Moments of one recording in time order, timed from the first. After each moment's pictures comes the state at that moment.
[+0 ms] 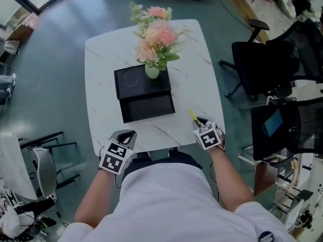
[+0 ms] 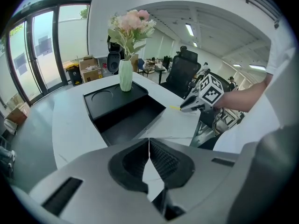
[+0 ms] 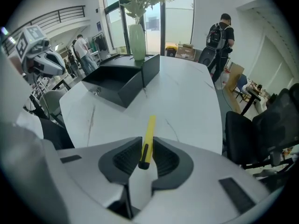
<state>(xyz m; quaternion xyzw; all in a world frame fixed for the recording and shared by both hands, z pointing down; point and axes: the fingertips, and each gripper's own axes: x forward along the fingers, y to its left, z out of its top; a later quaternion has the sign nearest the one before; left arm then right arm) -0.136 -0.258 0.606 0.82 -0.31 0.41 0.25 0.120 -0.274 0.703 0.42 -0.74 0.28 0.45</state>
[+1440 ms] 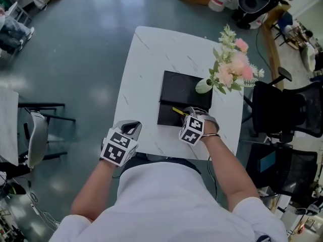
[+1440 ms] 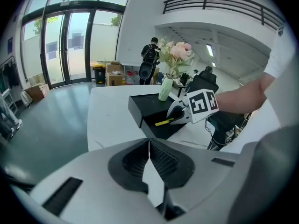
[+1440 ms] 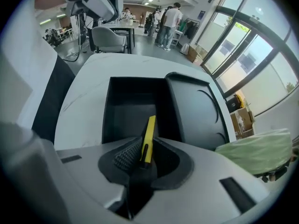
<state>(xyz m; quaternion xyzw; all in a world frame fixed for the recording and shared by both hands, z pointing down) -0.271 -0.296 0.579 0.81 -0.41 0.31 0.29 -0.107 -0.362 0.697 0.09 -0.77 -0.08 0.62</state>
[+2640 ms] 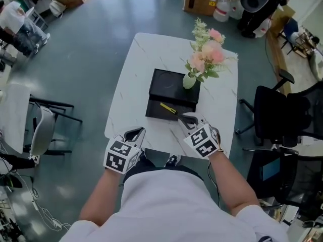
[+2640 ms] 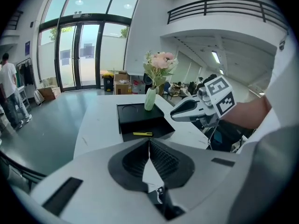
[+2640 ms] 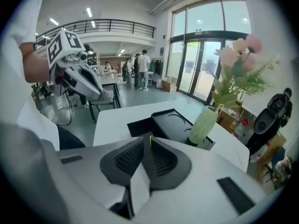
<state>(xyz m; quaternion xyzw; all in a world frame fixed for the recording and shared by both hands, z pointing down) -0.173 -0.241 0.531 0.79 -0.48 0.26 0.28 -0.058 -0.315 0.562 0.20 -0.91 0.03 0.38</state>
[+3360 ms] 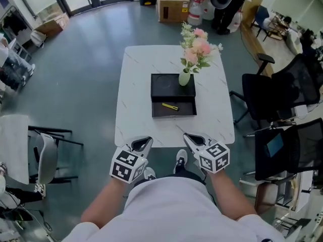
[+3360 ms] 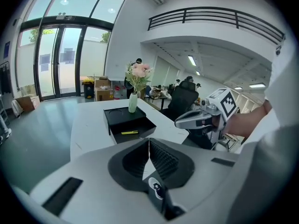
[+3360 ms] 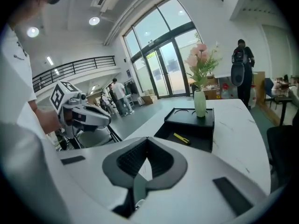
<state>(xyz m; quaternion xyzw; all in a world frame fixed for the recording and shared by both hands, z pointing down) -0.189 -0.173 0.497 0.86 -0.38 0.25 0.23 -0.067 -0.192 0.519 0.33 -0.89 0.24 0.19</state>
